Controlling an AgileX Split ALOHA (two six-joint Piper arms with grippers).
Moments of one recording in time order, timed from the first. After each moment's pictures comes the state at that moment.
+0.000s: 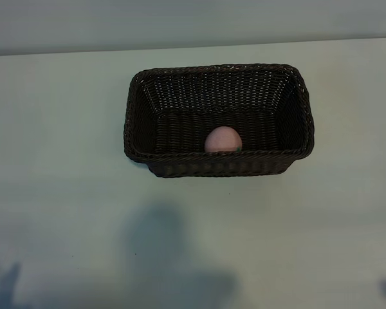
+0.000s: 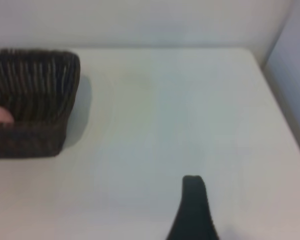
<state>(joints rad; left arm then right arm) -0.10 -0.01 -0.50 -0.07 1.09 0.08 -0.08 -0.01 -0.69 0.00 1.19 0.01</state>
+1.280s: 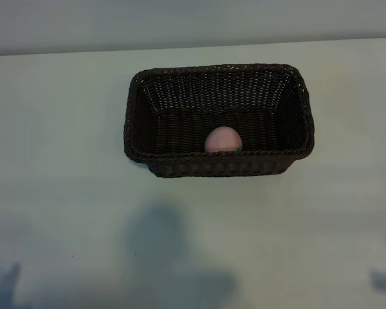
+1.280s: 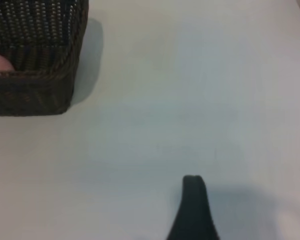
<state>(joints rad) -0.10 -0.01 -0.50 -0.07 1.09 0.08 -0.08 -0.01 -0.49 0.05 1.07 -0.01</state>
